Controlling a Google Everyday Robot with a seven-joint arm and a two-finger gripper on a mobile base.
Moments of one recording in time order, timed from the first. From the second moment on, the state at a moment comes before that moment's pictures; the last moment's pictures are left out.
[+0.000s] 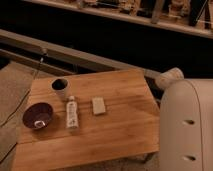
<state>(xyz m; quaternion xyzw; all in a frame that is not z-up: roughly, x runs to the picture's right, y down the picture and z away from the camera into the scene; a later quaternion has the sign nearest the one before) 0.432 0.176 0.790 -0.06 0.56 0.69 0.47</state>
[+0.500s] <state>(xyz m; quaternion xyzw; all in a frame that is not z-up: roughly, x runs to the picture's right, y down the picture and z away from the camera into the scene) 0.424 0.172 0.797 -0.07 0.55 0.68 0.47</state>
